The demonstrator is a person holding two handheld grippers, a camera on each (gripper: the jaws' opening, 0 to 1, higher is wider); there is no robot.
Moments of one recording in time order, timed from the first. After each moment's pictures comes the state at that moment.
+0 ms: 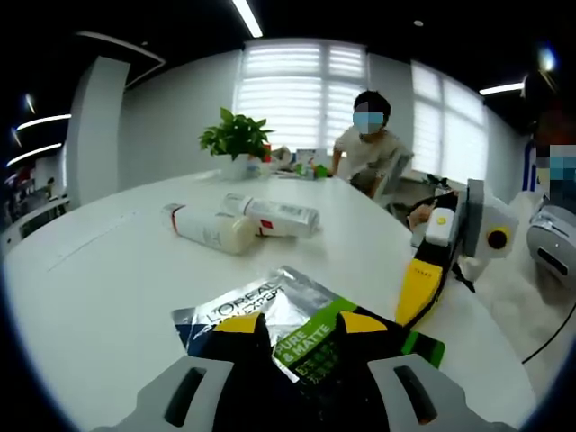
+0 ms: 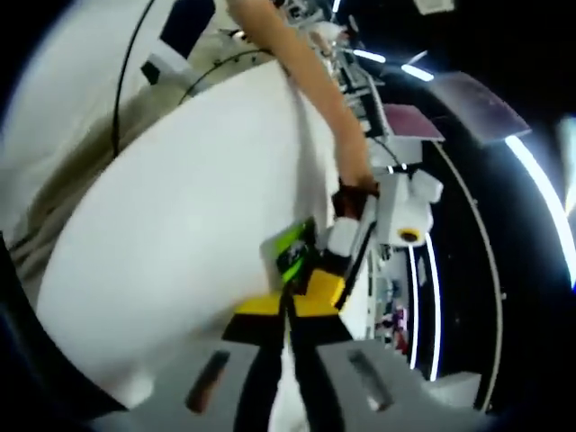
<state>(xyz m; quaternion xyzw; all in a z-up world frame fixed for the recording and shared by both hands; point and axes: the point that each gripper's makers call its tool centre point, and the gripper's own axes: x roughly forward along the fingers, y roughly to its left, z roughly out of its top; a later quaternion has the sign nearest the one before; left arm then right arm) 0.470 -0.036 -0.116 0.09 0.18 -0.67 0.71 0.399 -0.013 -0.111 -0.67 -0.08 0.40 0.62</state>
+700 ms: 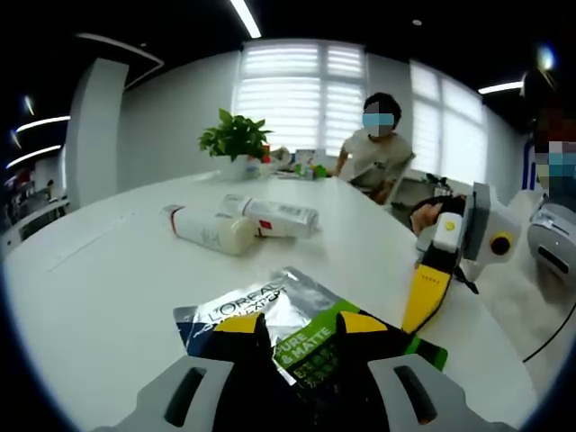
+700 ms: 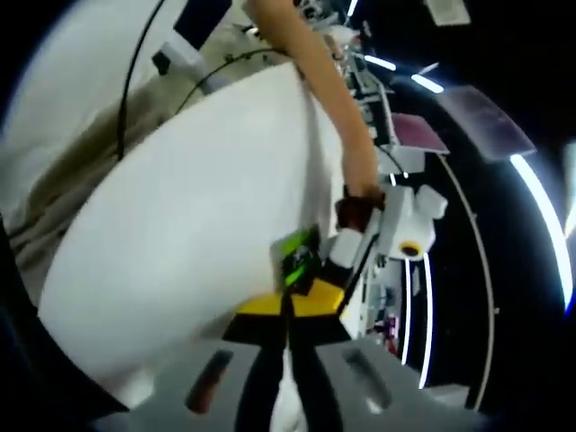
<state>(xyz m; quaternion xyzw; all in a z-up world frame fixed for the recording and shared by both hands) 0.467 -0.038 -0.118 0.09 0.18 -0.67 0.71 0.391 -0.013 -0.112 -0.68 -0.09 0.40 0.60</state>
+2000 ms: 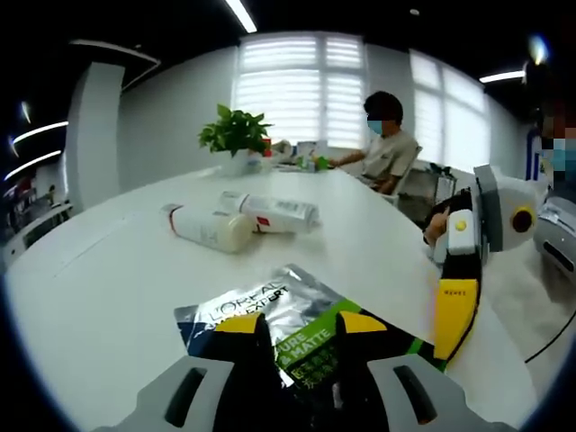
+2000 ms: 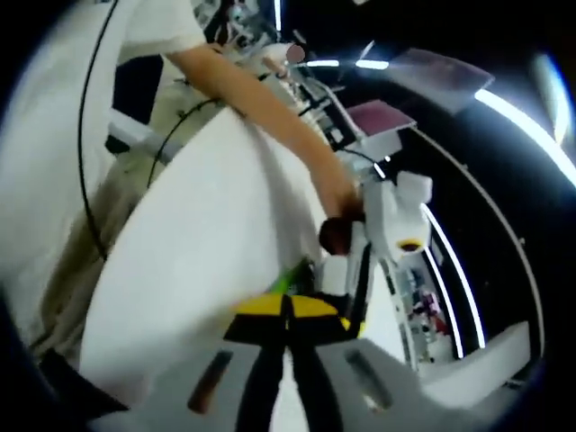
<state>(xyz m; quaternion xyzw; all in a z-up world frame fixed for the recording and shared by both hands) 0.465 -0.040 -0.120 0.12 0.18 -0.66 0.72 0.383 0.023 -0.104 -0.54 -0.07 0.44 0.71</state>
